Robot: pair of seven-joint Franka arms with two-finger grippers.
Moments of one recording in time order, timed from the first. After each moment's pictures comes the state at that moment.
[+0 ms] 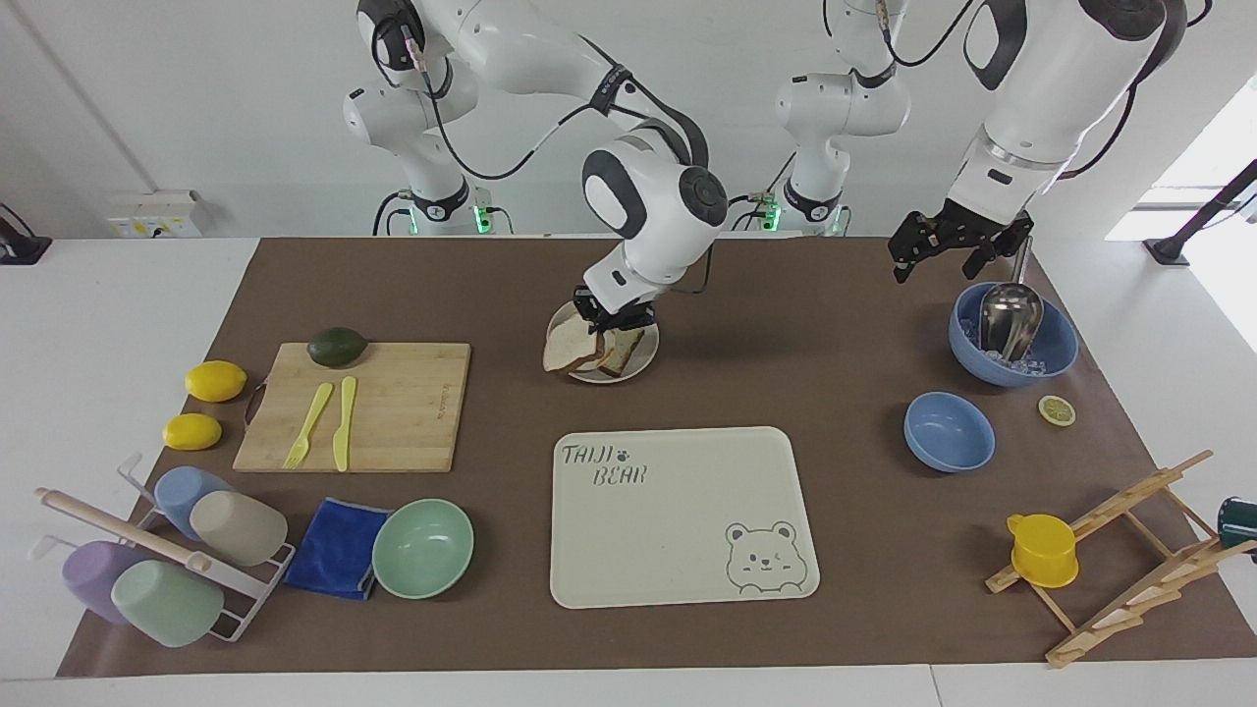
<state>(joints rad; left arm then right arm) -0.16 -0.04 0.00 -1.66 -0.01 1.60 -0.14 0.57 0.44 0.16 -1.51 -0.19 1.58 0.88</state>
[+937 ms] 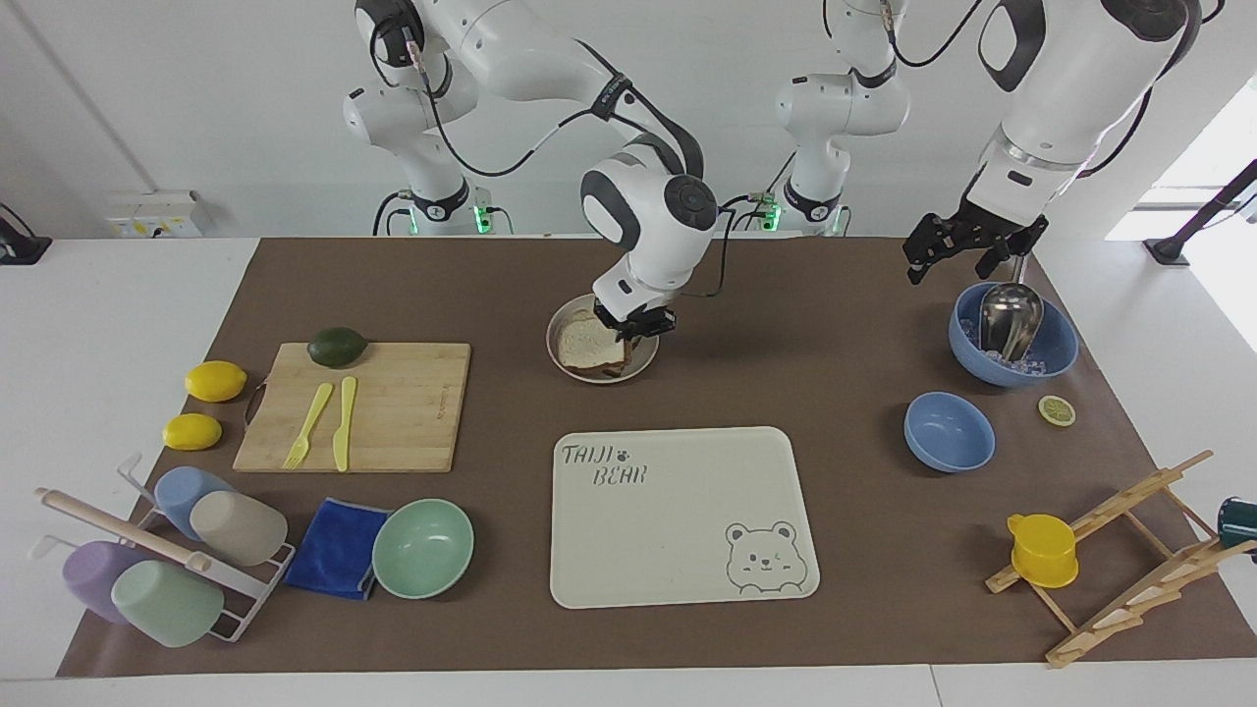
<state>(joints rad) -0.14 -0.04 0.00 -1.66 -0.01 1.60 -0.14 0.57 0.42 0.16 -1.63 -0.13 1.78 0.91</state>
